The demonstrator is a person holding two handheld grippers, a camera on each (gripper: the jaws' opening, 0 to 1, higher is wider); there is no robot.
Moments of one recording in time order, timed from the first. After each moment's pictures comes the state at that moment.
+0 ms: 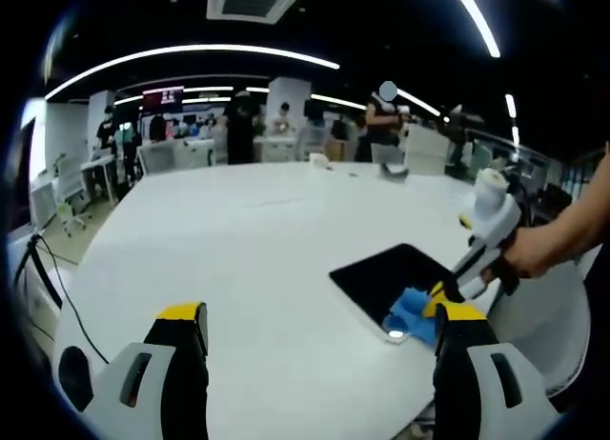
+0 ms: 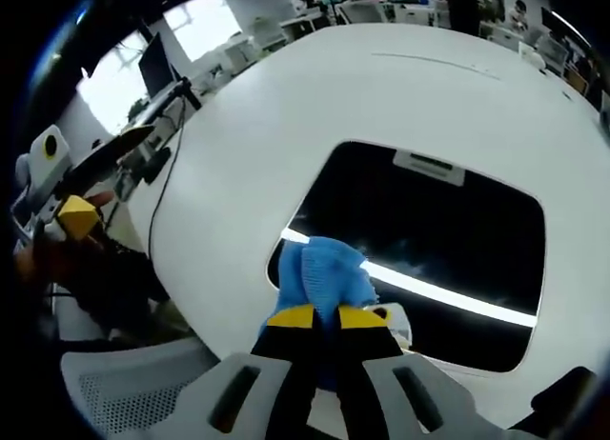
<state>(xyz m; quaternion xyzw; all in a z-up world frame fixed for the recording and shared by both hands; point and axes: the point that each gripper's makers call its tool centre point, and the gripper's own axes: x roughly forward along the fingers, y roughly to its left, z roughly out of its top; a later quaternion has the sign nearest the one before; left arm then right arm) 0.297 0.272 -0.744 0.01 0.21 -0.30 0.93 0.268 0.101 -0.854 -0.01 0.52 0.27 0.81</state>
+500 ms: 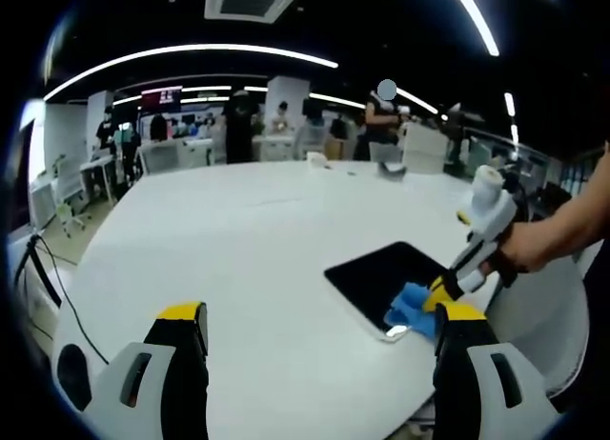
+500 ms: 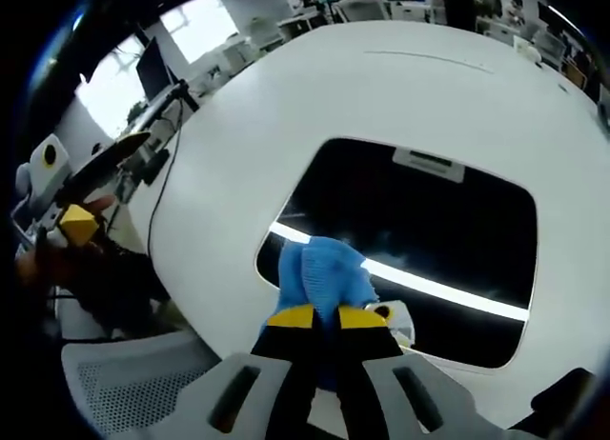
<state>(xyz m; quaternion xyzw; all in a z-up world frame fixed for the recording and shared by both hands) 0.291 0.266 -0.745 0.01 0.22 -0.30 0.93 0.267 0.088 -0.853 -0.01 0.52 0.26 0.81</state>
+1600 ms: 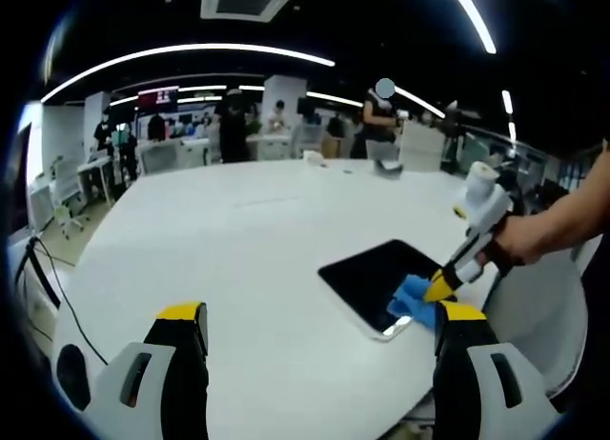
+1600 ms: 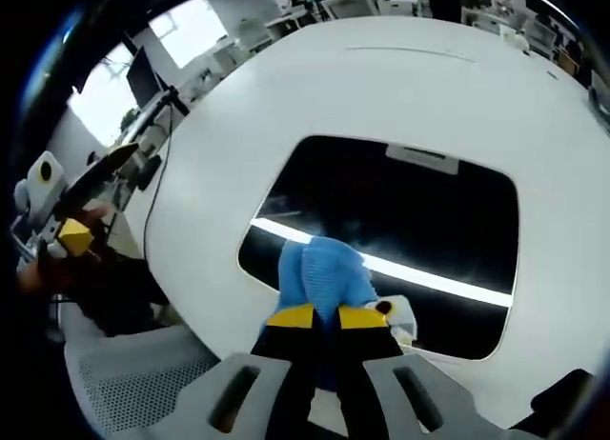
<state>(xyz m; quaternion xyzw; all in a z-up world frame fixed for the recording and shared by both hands) 0.286 0.262 -0.745 0.01 0.22 -0.31 0.93 0.268 0.068 -0.853 0.00 0.53 0.25 0.81</state>
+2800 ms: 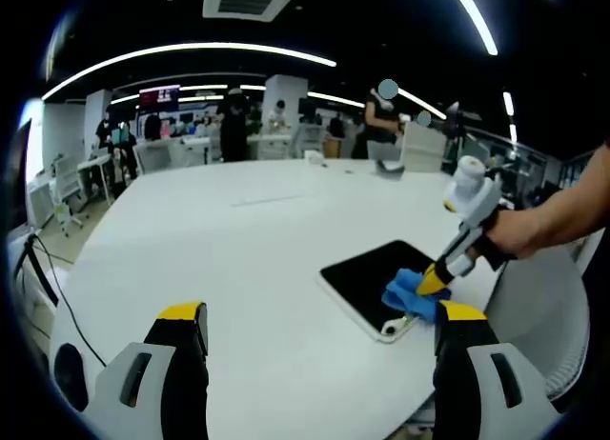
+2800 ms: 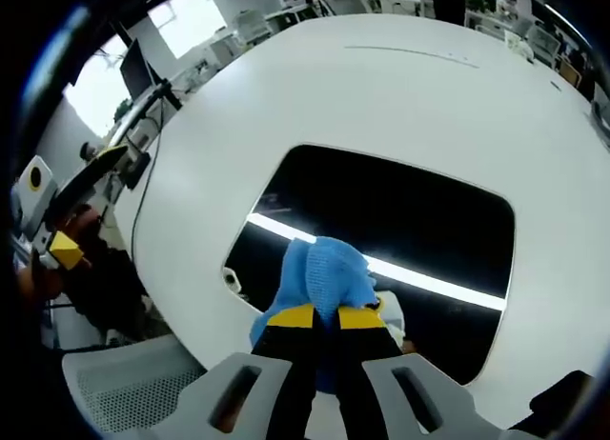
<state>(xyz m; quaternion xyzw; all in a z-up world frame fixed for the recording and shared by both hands) 0.292 0.262 -0.748 0.00 0.22 -0.31 0.93 0.291 0.066 -0.854 -0.02 0.54 0.24 0.81</state>
